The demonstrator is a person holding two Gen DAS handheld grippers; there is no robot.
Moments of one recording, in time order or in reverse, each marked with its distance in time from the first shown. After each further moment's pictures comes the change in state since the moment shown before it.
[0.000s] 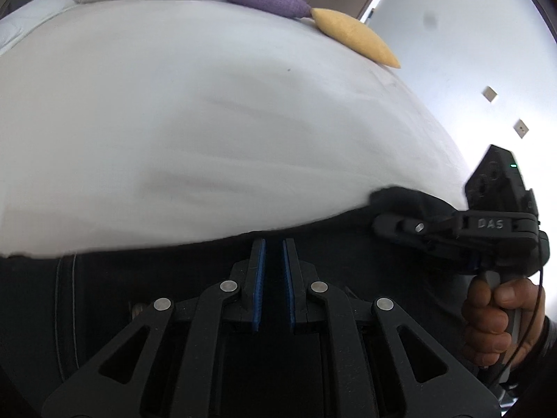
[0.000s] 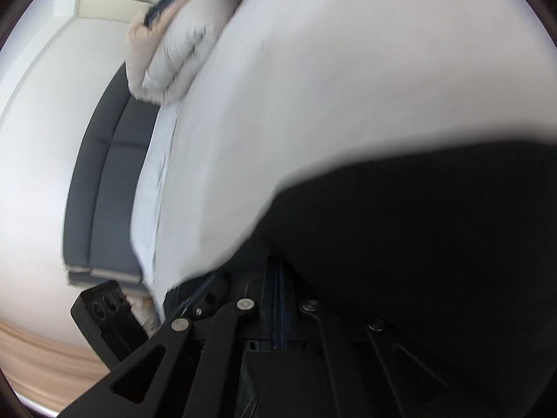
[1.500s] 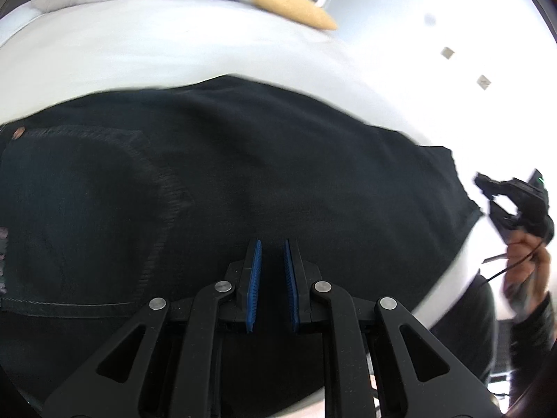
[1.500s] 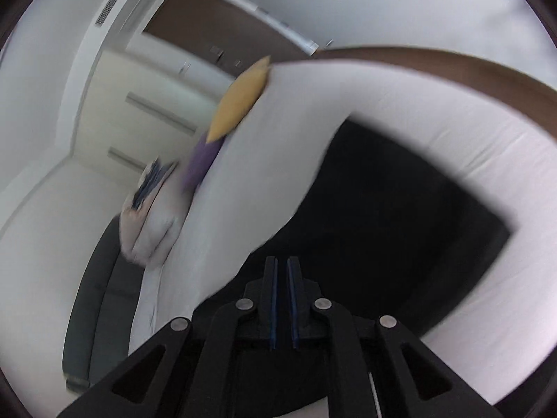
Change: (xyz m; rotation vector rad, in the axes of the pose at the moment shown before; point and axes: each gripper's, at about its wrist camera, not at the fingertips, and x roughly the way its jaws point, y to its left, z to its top) left arm -0.024 -0.156 -0.117 0.120 0.037 -0.104; right arm -0.318 -0.141 -0.077 0.154 -0.502 -0.016
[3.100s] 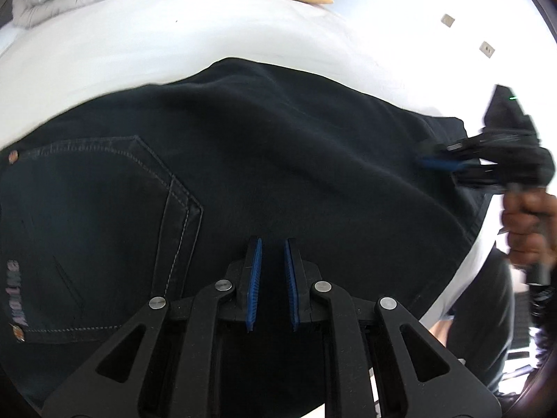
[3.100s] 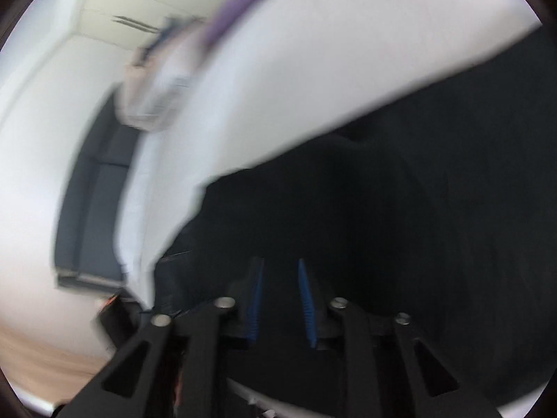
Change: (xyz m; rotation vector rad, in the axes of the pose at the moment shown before) left arm 0.022 0.009 0.020 0.061 0.114 0.062; right arm 0.149 0.052 -0.006 -0.146 0.462 -0.127
